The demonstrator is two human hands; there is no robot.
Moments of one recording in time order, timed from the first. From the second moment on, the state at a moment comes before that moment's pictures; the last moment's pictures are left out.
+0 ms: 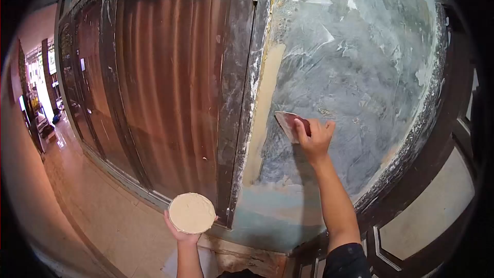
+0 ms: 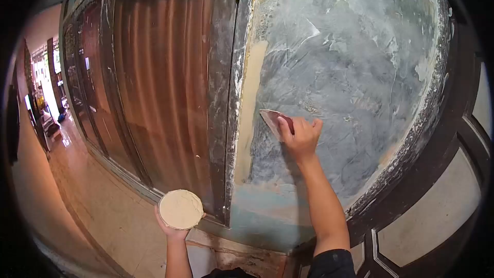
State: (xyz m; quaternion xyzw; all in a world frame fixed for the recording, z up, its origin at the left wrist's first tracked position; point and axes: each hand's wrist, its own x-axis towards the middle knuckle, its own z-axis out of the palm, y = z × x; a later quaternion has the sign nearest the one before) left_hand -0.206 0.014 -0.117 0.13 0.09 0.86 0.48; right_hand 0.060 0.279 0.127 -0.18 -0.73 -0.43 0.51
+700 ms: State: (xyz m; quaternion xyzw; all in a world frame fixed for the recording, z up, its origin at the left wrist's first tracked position) left_hand -0.214 0.005 -0.118 0.07 0.07 0.87 0.49; right_hand 0.038 0.286 0.028 -0.12 -0.85 -0.29 0.42
